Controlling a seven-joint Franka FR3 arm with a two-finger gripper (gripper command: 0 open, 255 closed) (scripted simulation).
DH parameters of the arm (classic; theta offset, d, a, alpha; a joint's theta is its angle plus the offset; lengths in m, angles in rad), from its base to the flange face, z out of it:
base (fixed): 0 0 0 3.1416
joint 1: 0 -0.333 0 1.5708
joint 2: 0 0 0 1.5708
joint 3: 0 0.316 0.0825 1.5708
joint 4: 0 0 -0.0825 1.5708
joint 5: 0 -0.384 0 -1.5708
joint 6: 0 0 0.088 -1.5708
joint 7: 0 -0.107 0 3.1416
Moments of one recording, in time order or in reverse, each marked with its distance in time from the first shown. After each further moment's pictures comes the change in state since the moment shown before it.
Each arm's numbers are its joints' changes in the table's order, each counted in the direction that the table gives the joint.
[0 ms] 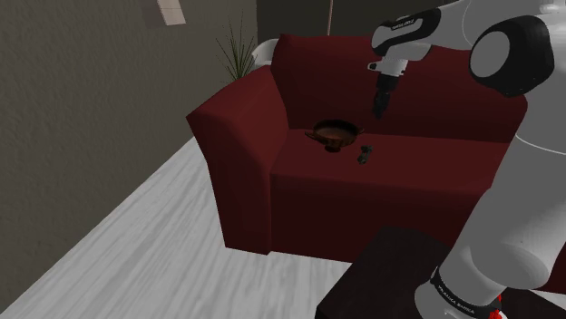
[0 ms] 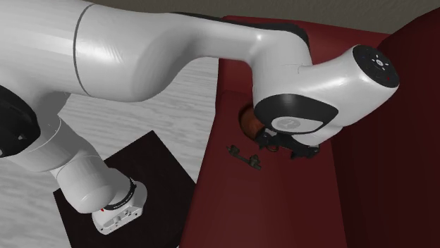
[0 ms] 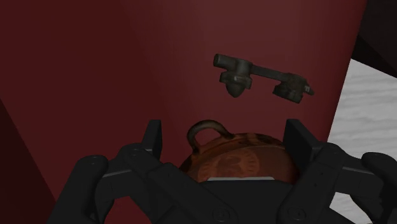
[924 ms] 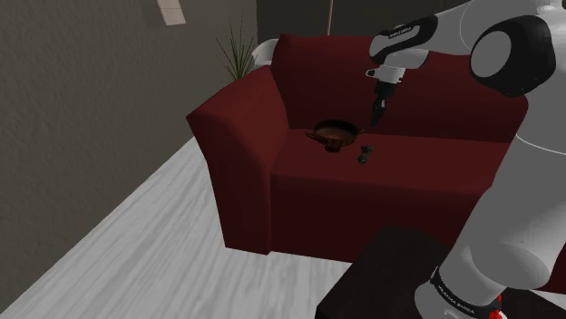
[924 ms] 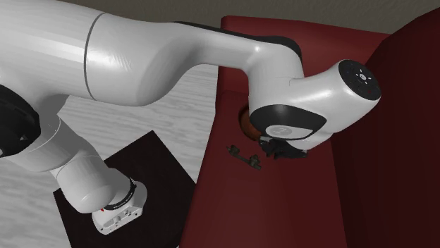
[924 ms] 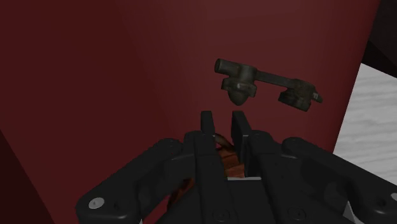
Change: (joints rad) arm -0.006 -0.003 0.004 -0.065 -0.001 0.063 0.003
